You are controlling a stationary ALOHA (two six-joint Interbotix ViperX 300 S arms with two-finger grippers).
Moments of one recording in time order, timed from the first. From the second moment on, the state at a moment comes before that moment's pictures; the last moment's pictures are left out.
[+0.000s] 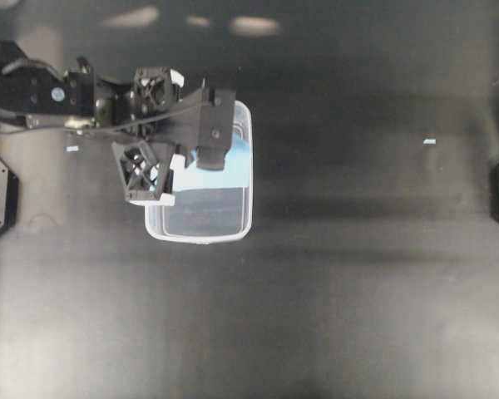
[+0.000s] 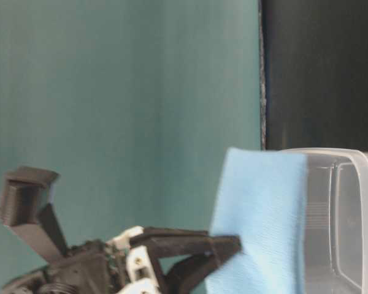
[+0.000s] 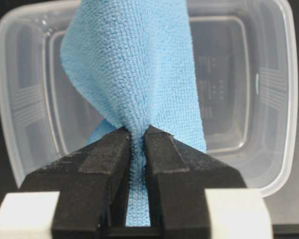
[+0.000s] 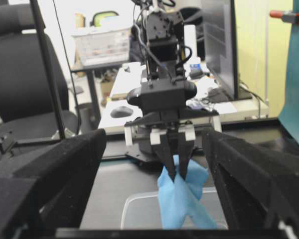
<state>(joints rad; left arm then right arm) 0.06 -0.11 0.45 0.04 0.76 0.14 -0.02 -1.26 1.18 0.01 -0.06 0.07</state>
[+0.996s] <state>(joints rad) 0.06 -0.13 0.52 0.04 0.57 0.06 -0.02 -1.26 1.18 0.01 -0.06 0.07</state>
